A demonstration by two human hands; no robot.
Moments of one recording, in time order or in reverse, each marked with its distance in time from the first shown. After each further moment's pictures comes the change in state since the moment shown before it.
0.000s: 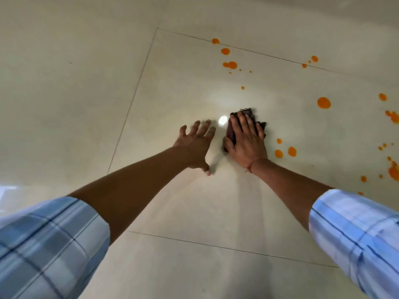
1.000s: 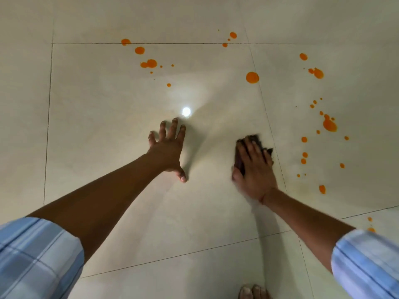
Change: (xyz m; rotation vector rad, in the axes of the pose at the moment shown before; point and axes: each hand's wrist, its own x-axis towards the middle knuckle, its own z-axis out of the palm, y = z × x) left_hand 0.057 0.072 -0.009 0.050 -0.183 0.075; right_hand -0.147 0.122 0.012 0.035 -0.035 0.301
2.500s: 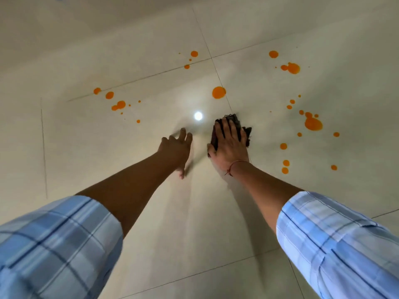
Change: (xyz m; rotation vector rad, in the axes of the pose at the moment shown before) left_hand 0.072 0.110 -0.081 0.447 -0.123 0.002; right_hand 0.113 0.029 -0.028 0.215 0.002 0.116
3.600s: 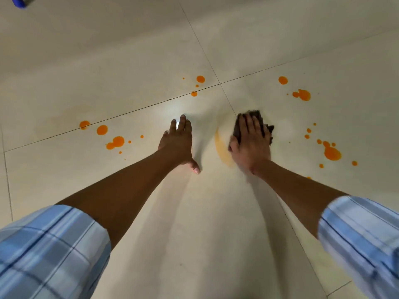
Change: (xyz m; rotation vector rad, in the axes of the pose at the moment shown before) left_hand 0.106 -0.093 -0.040 -0.281 0.225 0.087; right_hand 0.109 0.010 -0.022 -0.103 0.137 0.208
